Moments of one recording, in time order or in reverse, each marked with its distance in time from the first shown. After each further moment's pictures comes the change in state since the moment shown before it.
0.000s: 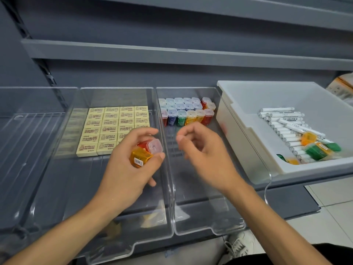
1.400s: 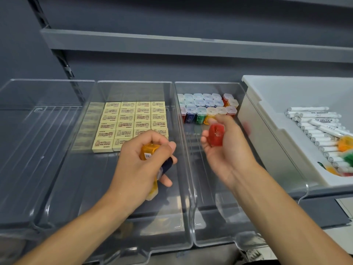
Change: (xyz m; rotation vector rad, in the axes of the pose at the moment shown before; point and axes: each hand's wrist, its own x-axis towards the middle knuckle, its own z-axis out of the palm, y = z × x) left_hand 0.006 0.002 -0.006 -0.139 0.038 -0.176; right_hand 0.036 -0.007 0.021 1.003 0.396 0.640
